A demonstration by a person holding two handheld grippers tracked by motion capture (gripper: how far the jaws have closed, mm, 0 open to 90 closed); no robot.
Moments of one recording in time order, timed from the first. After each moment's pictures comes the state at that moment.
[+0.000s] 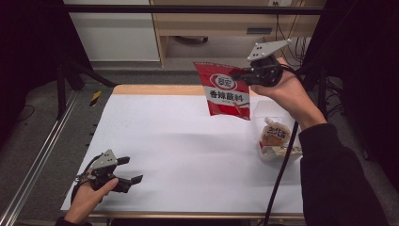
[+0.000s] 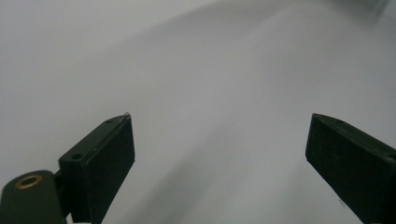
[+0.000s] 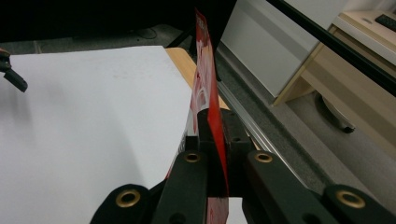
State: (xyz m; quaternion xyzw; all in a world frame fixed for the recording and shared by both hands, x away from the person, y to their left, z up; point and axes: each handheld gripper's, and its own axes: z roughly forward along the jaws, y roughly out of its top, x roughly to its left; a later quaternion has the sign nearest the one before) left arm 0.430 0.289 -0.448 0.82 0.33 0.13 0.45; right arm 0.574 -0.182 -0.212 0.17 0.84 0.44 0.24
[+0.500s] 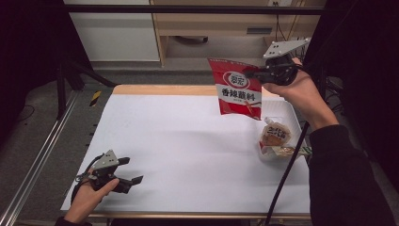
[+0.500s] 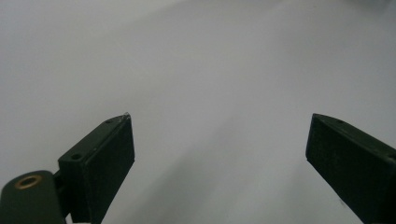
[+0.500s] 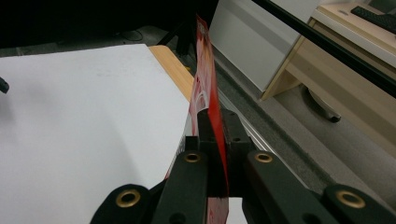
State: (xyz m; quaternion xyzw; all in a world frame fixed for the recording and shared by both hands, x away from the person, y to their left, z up) left arm 0.430 0.286 -0.451 0.83 0.32 0.13 0.44; right arm 0.576 -0.216 -0.212 0.20 0.83 0.45 0.25
